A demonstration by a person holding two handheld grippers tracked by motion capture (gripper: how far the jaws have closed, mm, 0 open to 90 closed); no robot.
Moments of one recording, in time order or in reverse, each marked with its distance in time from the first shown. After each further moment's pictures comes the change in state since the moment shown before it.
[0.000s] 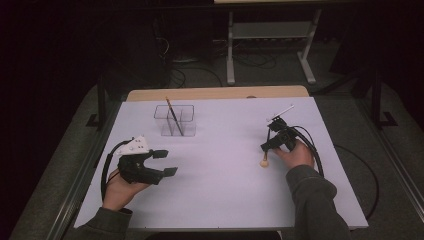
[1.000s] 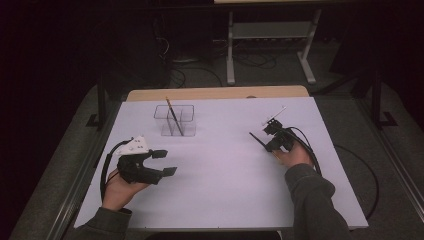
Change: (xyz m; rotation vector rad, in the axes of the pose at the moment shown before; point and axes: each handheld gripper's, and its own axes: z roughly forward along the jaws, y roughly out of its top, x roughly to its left) left arm 0.002 -0.002 0.000 0.001 0.010 0.002; right arm 0.011 0.002 0.004 0.070 -0.108 -0.124
